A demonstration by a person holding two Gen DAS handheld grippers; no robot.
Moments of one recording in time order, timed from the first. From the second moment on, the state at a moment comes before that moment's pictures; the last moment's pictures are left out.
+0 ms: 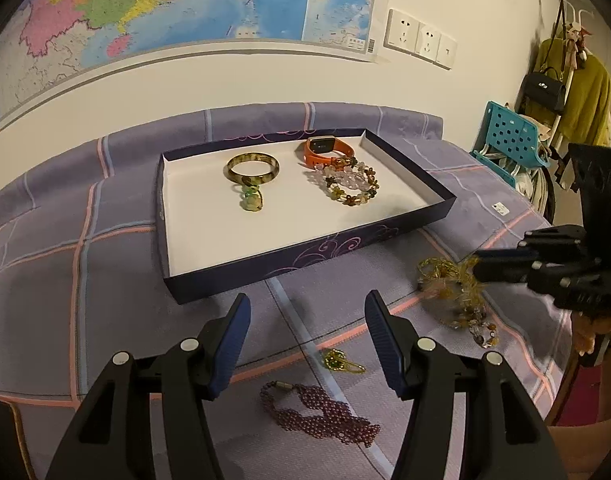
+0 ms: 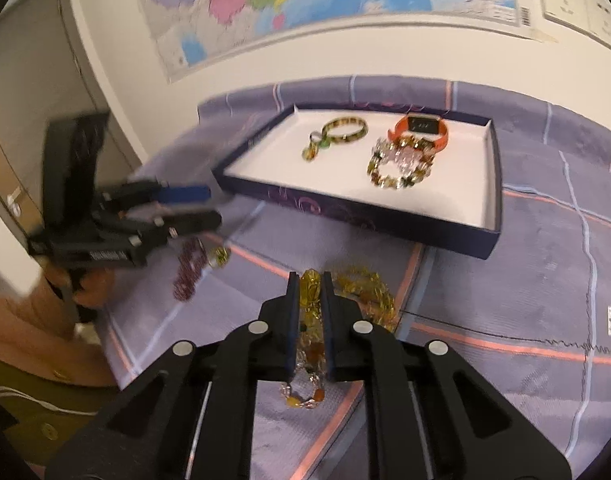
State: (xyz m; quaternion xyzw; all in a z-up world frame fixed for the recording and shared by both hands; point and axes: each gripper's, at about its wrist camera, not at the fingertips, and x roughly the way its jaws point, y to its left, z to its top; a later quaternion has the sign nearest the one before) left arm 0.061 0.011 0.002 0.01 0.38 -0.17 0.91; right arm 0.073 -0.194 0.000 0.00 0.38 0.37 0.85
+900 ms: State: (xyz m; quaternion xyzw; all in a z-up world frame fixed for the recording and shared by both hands) left arm 0.024 0.023 0.001 0.05 0.37 -0.19 0.91; right arm 0.061 -0.232 0.070 0.14 0.28 0.41 0.86
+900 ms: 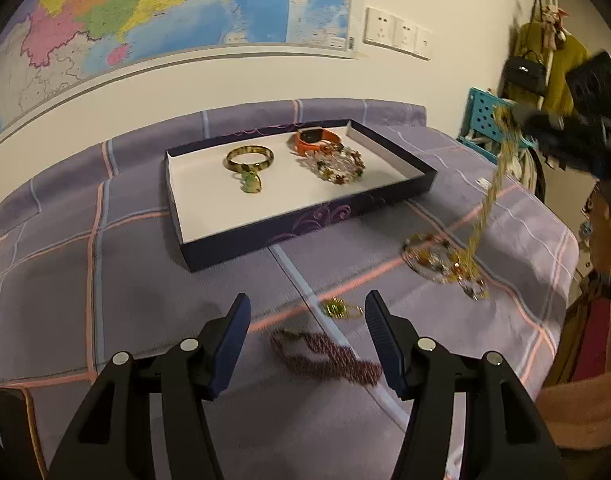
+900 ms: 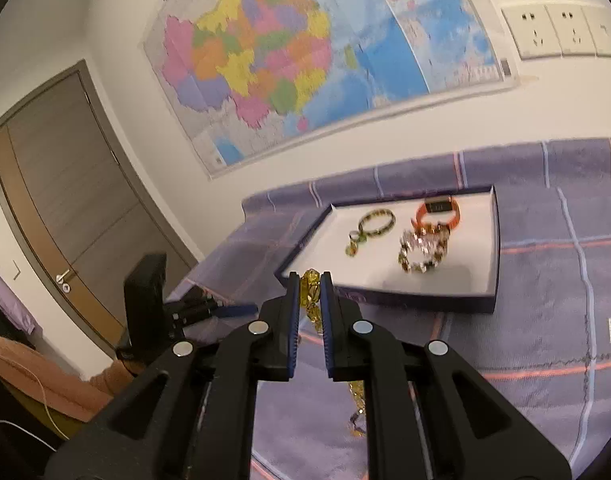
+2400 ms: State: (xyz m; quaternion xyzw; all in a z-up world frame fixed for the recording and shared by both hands) left arm 0.049 0.000 -0.016 0.07 0.40 -0.20 0.89; right arm 0.071 -0.221 0.113 0.15 0.23 0.42 0.86
